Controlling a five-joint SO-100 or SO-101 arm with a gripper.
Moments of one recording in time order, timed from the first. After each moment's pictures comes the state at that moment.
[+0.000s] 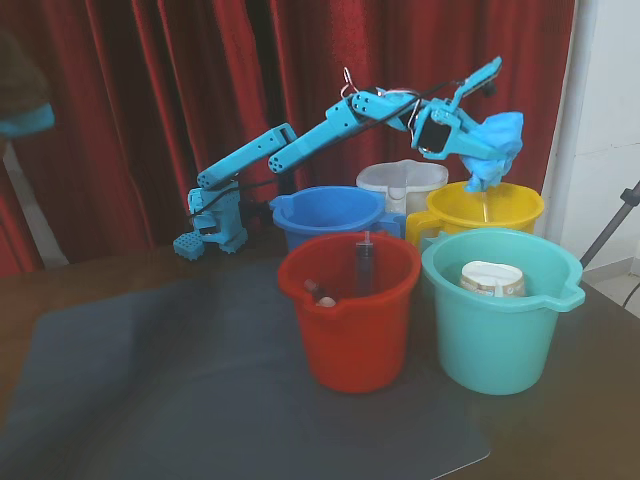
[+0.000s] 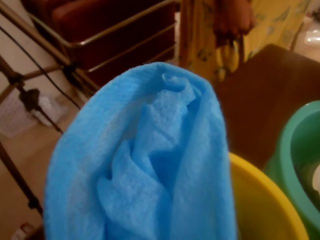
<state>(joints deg) -53.0 30.8 4.7 47.9 98.1</state>
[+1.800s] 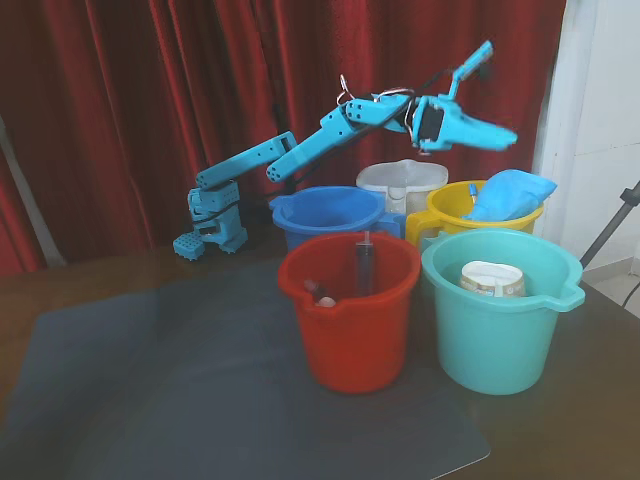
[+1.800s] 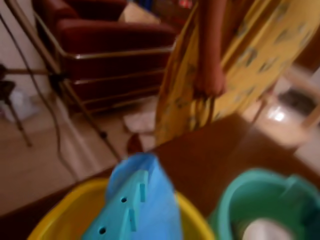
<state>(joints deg) -49.1 25.8 -2.2 43.0 80.8</state>
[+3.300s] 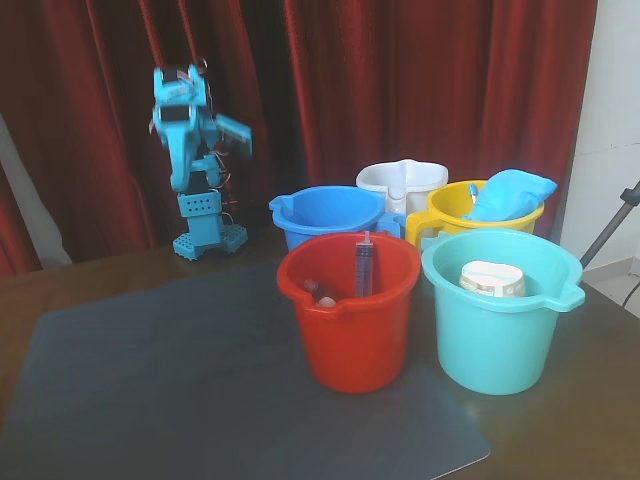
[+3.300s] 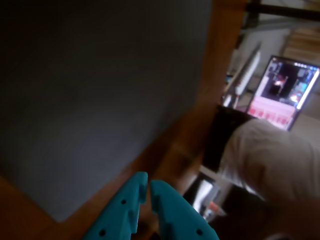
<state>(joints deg) 4.7 181.7 143.8 82.9 -5.4</state>
